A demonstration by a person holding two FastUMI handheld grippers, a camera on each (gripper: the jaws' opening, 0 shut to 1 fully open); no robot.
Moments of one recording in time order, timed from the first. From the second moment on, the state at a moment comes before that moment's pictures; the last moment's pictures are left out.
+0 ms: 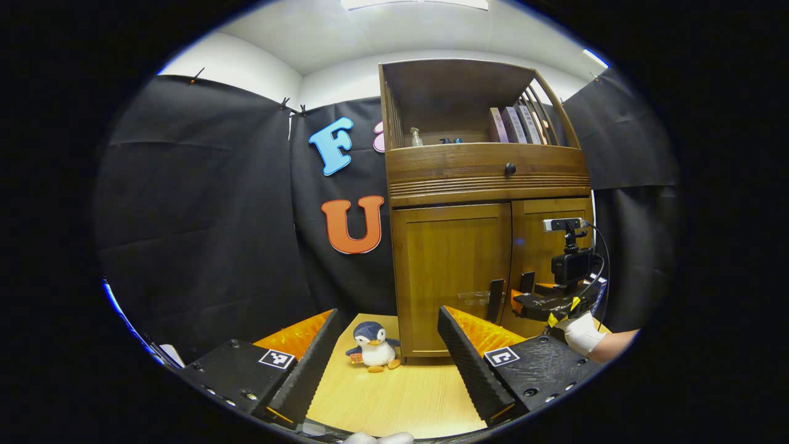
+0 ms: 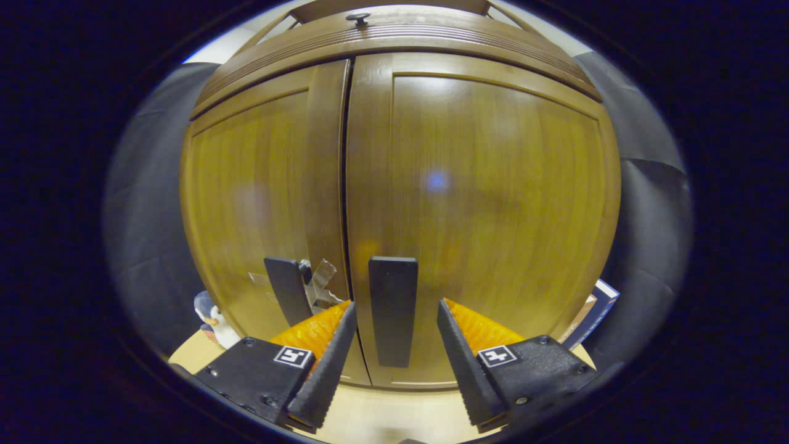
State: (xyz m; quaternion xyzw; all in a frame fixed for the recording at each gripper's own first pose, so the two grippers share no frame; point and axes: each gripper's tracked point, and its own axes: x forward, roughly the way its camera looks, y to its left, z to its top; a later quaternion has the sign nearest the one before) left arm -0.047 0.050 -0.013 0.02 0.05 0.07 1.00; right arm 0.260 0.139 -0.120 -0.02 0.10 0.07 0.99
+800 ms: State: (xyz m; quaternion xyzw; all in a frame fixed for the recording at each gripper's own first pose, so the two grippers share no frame) left arm -0.061 0.054 -0.004 0.01 0.04 0.08 1.00; right arm 0.254 0.137 -0.127 -0.03 0.12 0.08 0.99
